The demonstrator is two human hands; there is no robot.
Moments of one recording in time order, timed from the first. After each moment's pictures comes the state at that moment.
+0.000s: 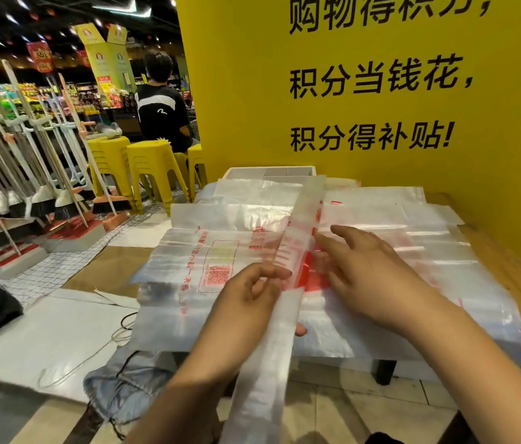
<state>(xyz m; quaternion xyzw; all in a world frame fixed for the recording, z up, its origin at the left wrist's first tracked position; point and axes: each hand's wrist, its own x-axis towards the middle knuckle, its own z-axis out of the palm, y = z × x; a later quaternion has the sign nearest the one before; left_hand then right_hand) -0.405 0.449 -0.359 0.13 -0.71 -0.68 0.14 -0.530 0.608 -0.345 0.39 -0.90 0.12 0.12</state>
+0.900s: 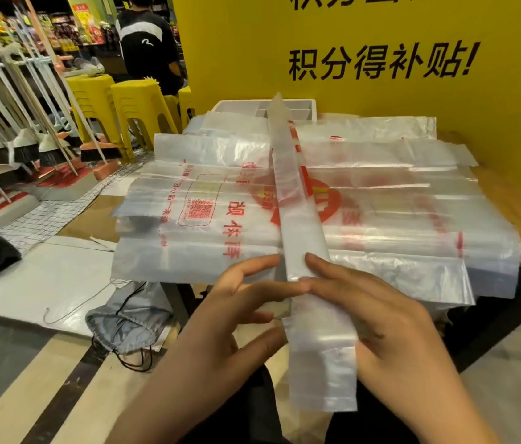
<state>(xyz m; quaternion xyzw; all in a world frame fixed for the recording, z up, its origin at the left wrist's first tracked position) -0.328 0.462 -0.413 -0.08 -0.86 -0.48 0.17 -0.430 0.656 -0.425 0.45 -0.78 0.42 0.12</state>
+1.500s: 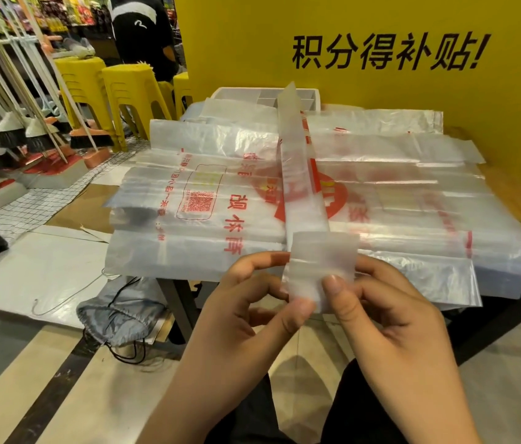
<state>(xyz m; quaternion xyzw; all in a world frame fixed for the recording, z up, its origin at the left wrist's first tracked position) -0.344 0.478 -0.423 0.01 -0.75 -0.62 0.22 -0.410 0.630 -0.414 0.27 -0.73 0.62 0.08</state>
